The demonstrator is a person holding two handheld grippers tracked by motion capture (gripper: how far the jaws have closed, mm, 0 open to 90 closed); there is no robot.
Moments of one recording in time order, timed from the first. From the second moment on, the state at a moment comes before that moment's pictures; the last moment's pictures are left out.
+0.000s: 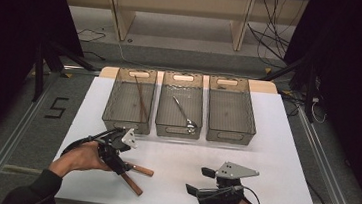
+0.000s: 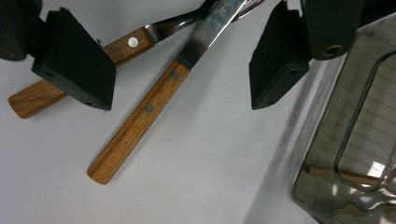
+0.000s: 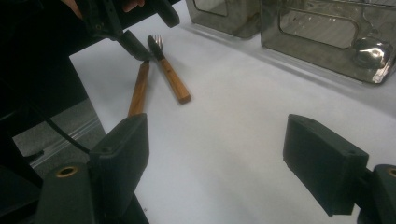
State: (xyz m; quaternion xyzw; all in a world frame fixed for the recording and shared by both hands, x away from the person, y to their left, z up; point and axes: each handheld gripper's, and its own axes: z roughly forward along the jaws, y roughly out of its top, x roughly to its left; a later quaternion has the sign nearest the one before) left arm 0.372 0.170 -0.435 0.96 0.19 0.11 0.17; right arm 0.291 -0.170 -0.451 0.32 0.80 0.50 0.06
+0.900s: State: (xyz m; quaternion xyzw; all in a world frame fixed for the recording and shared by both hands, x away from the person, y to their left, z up) left arm 0.378 0.158 -0.460 0.98 0.16 0.07 0.13; right arm 0.292 -0.171 -0.453 0.32 0.80 0.50 0.07
